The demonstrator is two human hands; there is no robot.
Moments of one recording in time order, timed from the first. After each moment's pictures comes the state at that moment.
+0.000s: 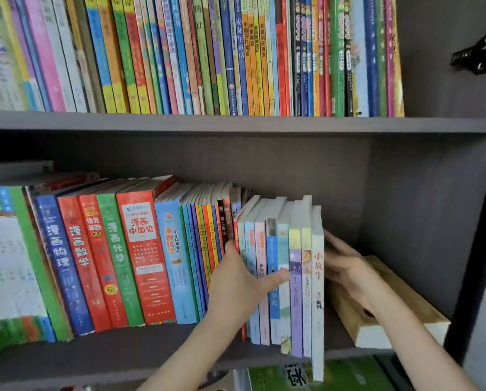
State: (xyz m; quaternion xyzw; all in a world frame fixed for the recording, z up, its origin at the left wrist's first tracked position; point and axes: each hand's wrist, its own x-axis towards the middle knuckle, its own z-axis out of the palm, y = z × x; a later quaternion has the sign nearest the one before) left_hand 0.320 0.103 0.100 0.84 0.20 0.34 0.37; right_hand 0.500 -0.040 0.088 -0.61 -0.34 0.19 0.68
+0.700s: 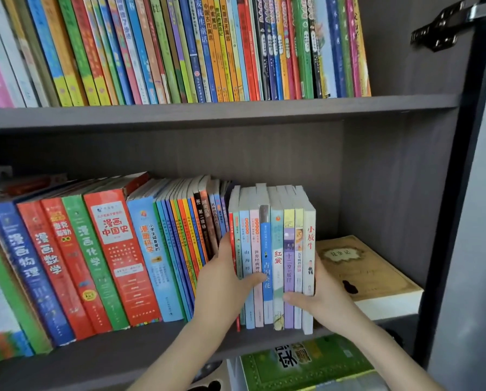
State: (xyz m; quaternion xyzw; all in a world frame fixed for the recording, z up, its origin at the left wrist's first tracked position) left_hand 0.324 0.104 0.082 0.88 0.16 0.35 0.26; right_hand 0.428 -0.054 0.055 -0.77 -0.40 0.05 0.49
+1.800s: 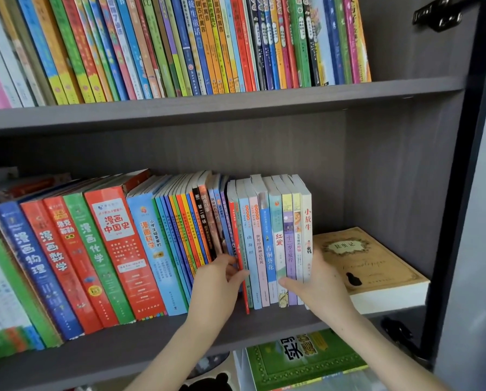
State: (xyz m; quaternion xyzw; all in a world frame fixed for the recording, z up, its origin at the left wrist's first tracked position) left_hand 0.325 0.115 0.062 0.87 0.17 0.37 0.28; right_hand 0.437 -0.035 0.041 -0.82 -0.32 -0.05 0.47
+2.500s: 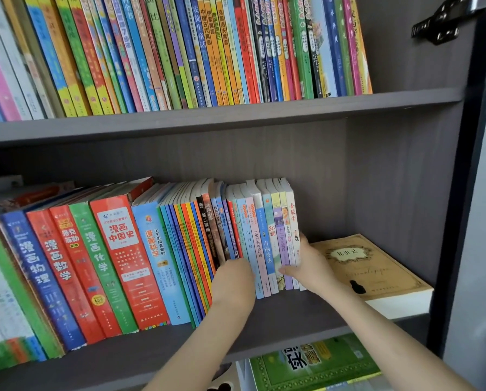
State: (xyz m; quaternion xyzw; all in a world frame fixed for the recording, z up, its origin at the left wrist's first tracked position) left_hand 0.365 0.112 0.078 0.95 0.26 0.14 0.02; right_hand 0.486 0.002 0.058 -0.85 -0.32 -0.01 0.42
